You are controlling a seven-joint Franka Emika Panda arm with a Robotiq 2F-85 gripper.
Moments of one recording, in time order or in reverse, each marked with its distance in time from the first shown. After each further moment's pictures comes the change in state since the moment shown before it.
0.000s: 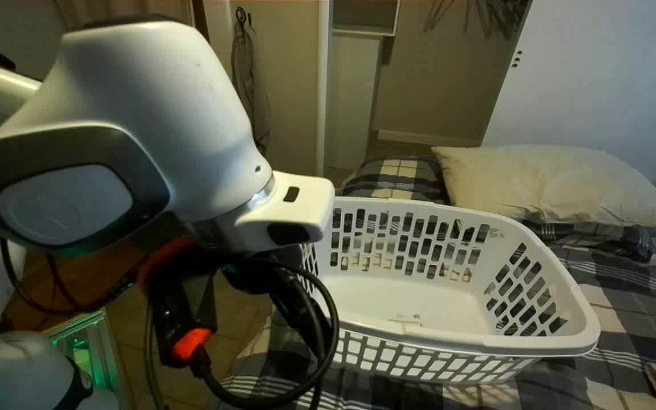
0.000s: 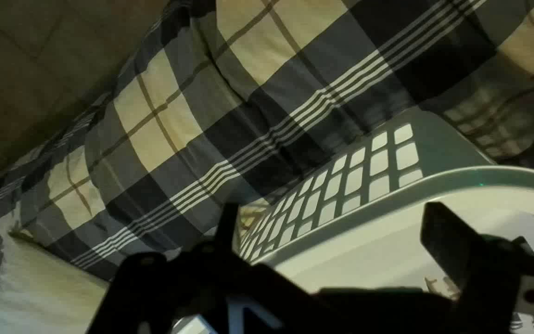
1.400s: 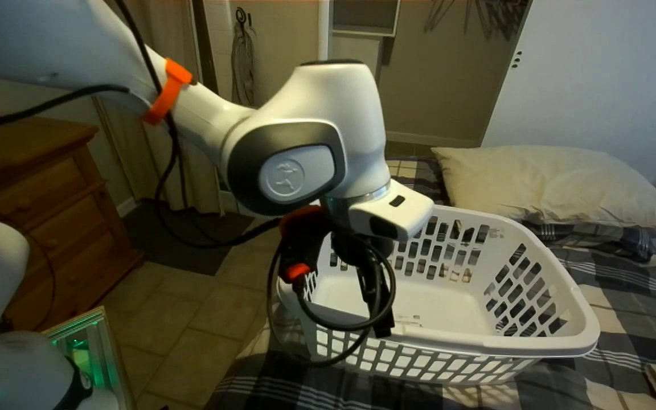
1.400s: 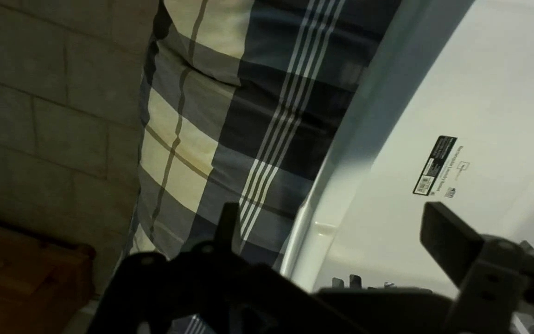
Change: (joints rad) arm -0.032 0.533 0.188 0.351 0.026 0.047 0.668
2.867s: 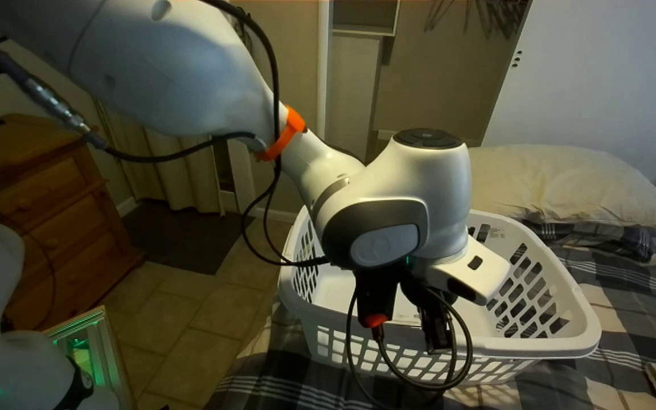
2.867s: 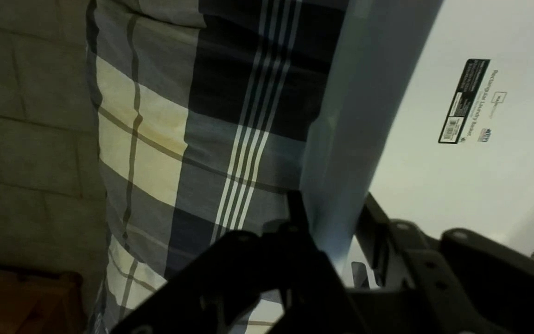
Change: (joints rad) arm 0.065 0.355 -0.144 0.241 0.218 0.145 -0.115
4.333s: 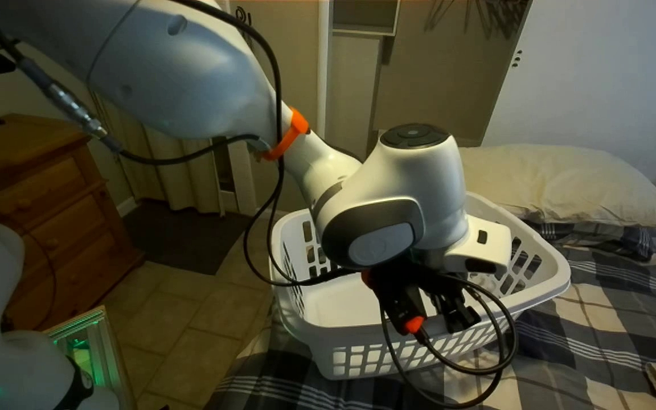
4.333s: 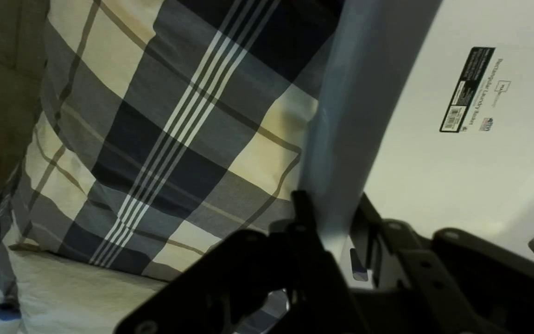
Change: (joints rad) arm 0.003 0.021 0.021 0.001 0.052 0.169 -0.355
